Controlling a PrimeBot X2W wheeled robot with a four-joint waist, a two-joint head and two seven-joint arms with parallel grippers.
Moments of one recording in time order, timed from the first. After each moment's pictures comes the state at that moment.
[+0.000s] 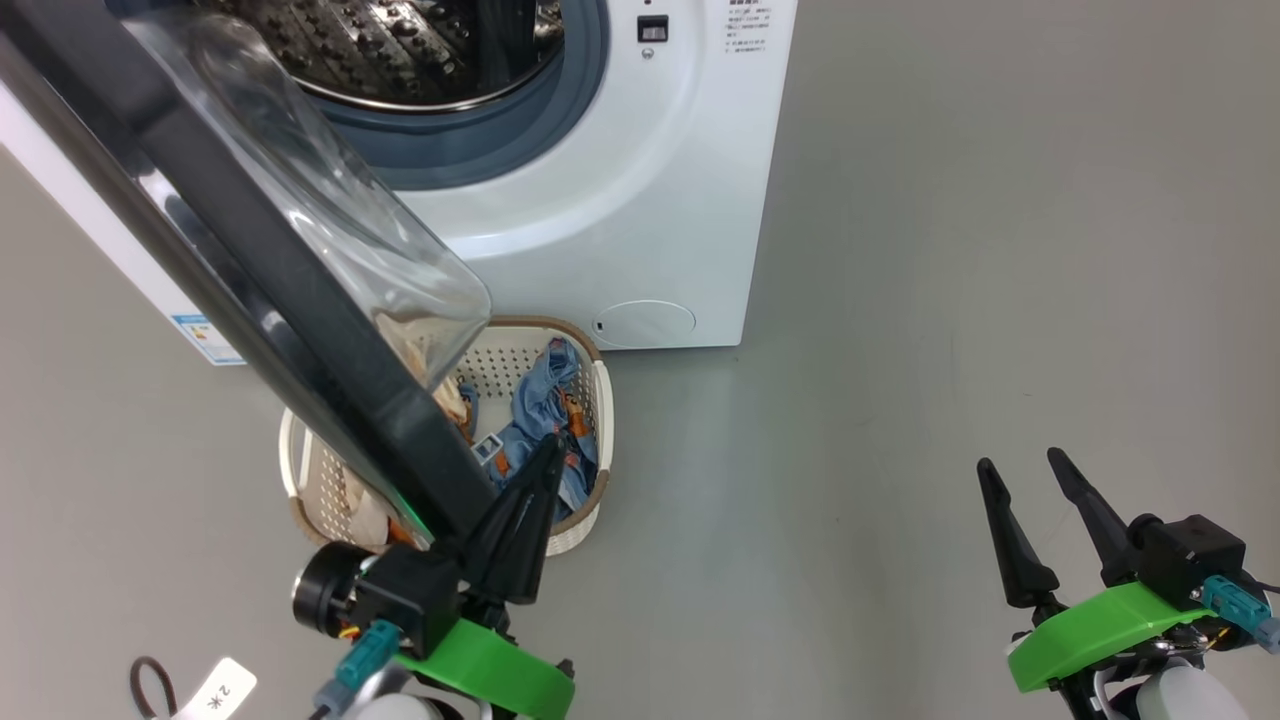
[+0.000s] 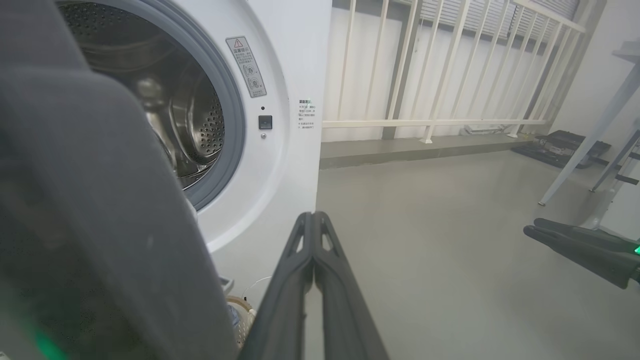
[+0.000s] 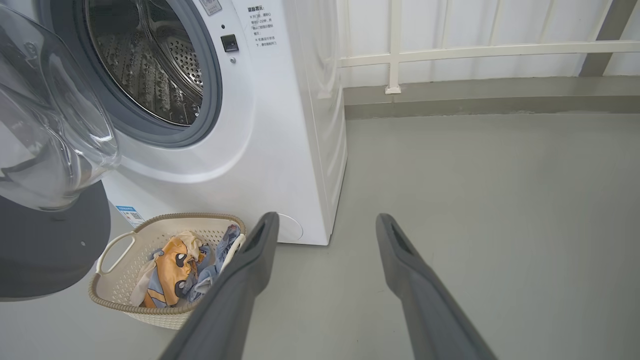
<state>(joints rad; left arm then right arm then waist) -0.19 0.05 -0.41 0.08 -0.23 -0.05 -0.26 -0.15 -0.18 0.02 0.29 0.28 0.13 -0.25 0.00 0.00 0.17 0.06</state>
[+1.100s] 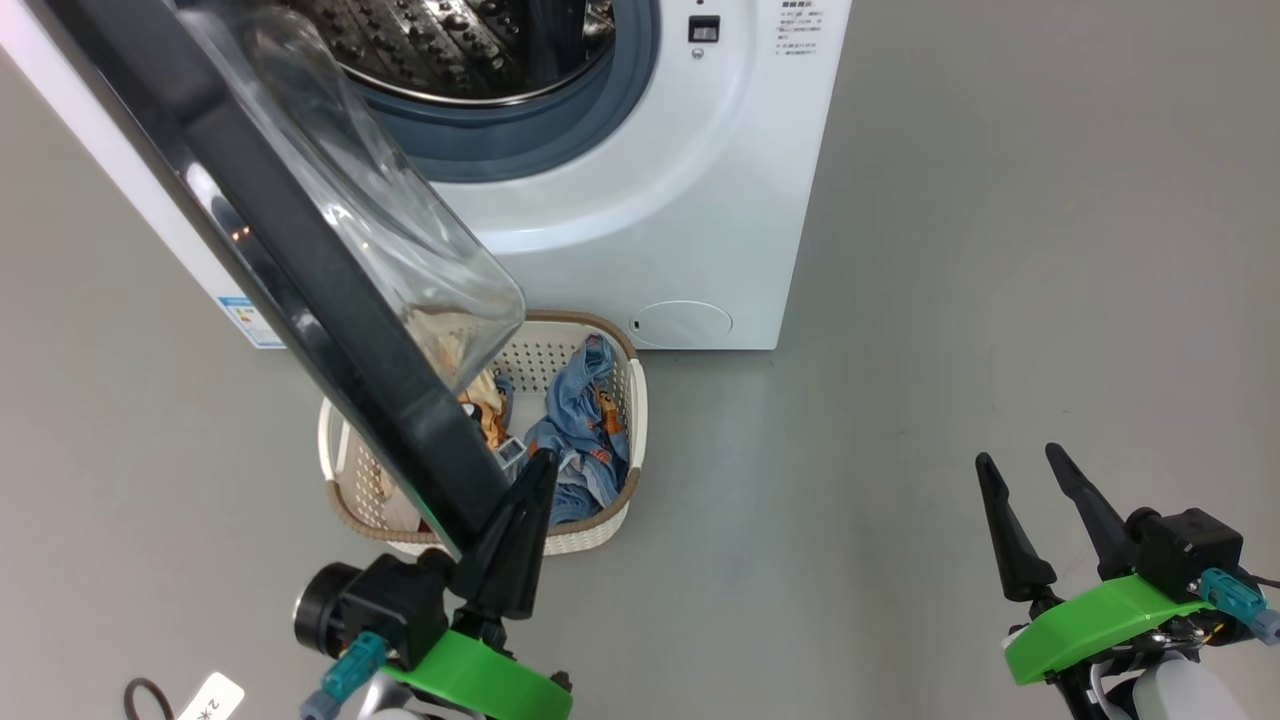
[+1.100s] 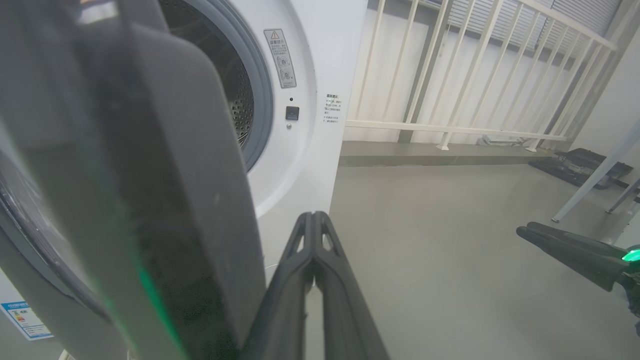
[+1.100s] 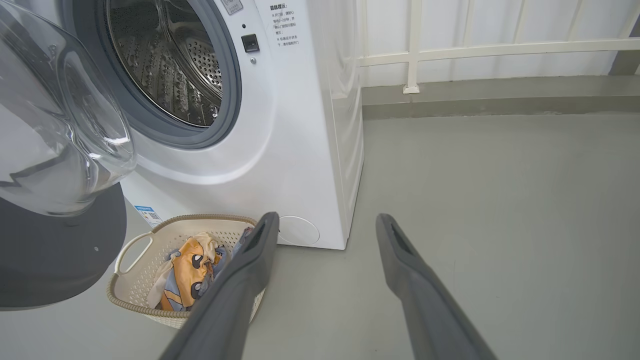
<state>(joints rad) -0.16 0.03 -0.37 0.09 -0.27 -0.02 -0.26 -0.16 -0.18 0.02 0.31 0.29 0.13 -0.25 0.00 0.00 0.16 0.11</state>
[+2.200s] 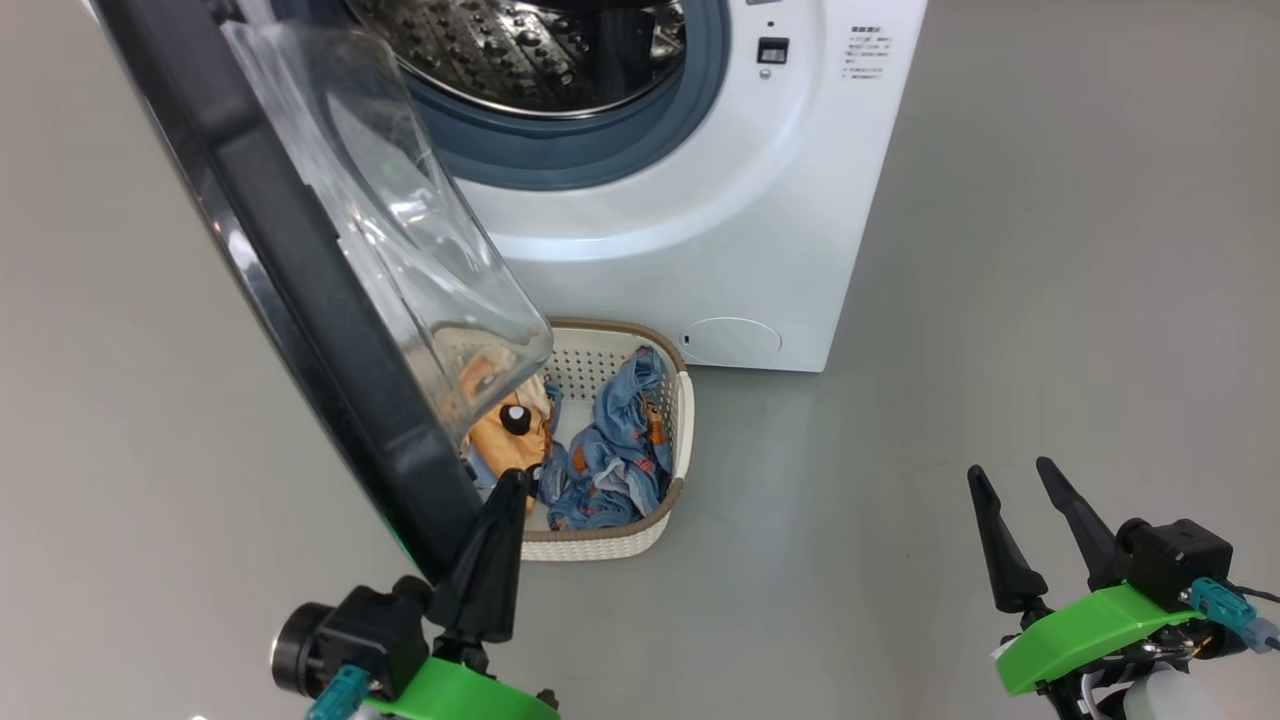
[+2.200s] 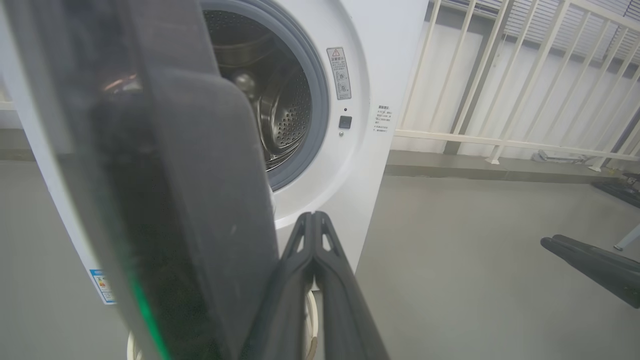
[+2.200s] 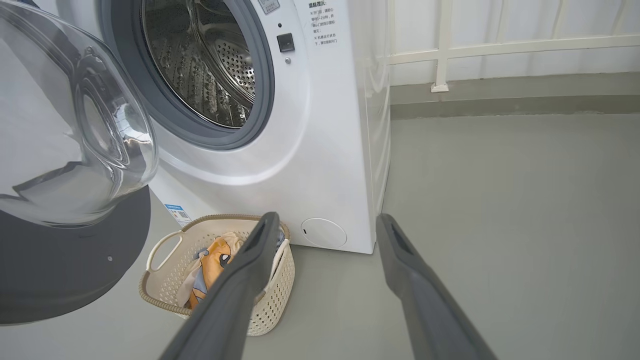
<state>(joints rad) -0.10 0.03 -0.36 0.04 -0.27 0.06 -0.26 -0.15 -0.17 0.03 0.33 0.31 0.13 -0.25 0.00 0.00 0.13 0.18</state>
